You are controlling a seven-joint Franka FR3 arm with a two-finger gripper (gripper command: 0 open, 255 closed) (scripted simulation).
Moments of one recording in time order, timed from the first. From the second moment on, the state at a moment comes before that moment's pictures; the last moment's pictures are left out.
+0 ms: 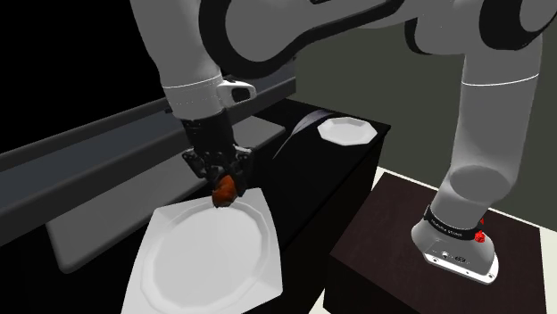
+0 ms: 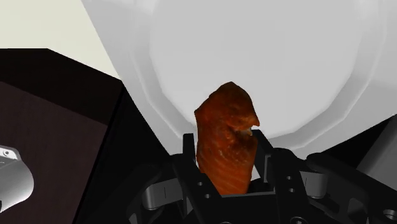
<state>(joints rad) -0.06 0.28 1.01 -1.58 -0.13 1.67 2.08</state>
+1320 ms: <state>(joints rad) 0.21 0.56 0.93 -1.42 -0.34 1.72 2.26</state>
